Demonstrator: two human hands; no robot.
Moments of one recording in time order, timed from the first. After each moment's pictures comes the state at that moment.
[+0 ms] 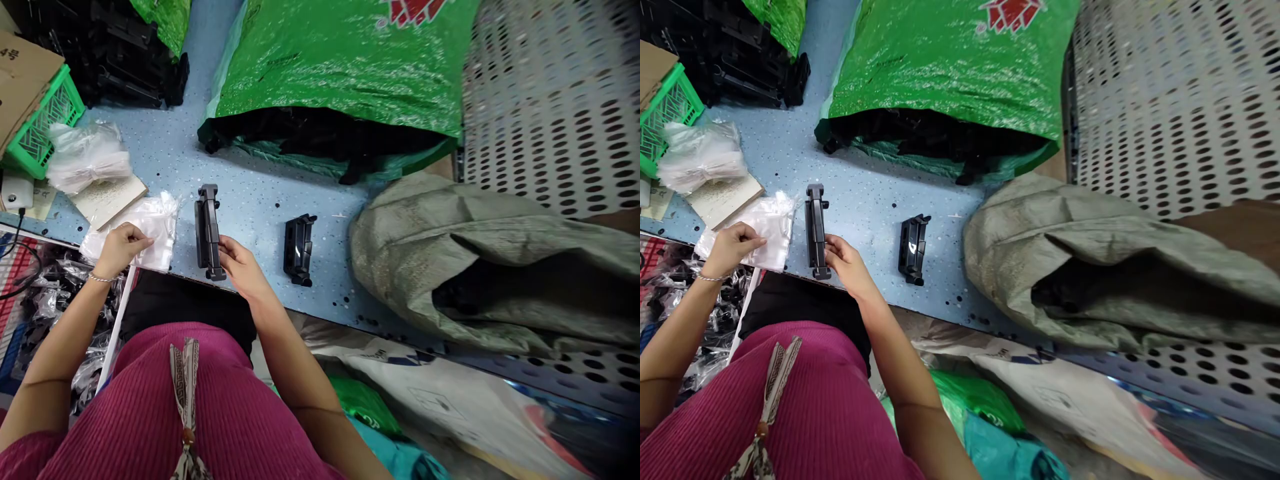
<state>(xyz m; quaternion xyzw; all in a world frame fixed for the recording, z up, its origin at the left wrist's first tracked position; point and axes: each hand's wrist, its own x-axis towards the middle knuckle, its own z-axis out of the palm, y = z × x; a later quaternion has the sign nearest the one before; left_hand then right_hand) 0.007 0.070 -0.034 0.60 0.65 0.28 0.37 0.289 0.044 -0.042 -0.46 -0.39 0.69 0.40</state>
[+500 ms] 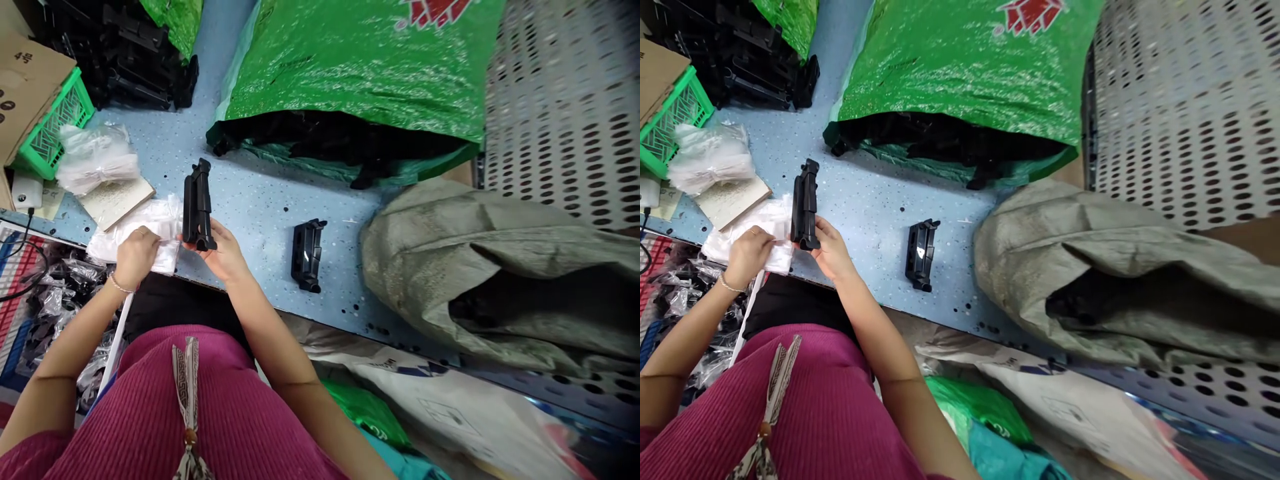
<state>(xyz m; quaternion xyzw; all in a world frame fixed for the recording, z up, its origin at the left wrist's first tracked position) 0.029 0.054 -0.031 0.70 0.65 0.21 0.20 0.234 0.081 -0.035 -0.34 -0.24 0.78 0.47</state>
